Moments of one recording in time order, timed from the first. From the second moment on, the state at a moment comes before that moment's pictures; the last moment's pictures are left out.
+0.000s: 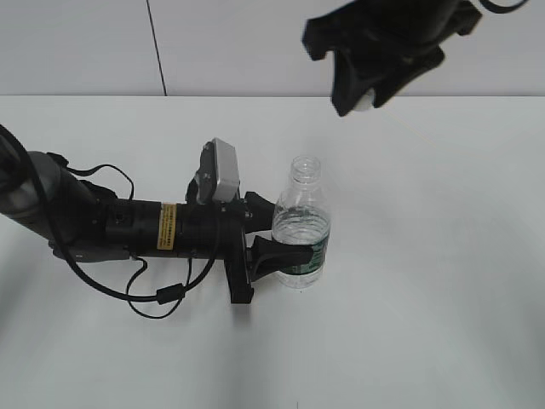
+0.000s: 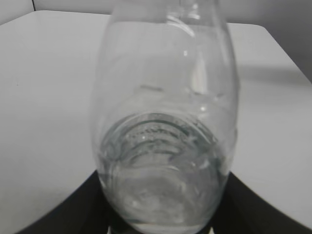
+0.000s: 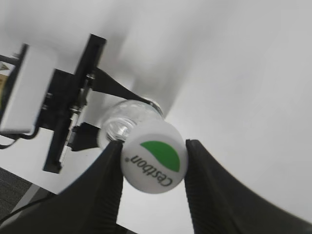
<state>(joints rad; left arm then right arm) -0.42 2.24 -0.98 1.20 -1.13 -0.42 0.60 1.77 -1.67 0.06 1.22 0.02</state>
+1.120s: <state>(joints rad) -0.42 2.24 -0.98 1.20 -1.14 -0.42 0.38 1.88 -1.02 0.09 0.63 0.06</state>
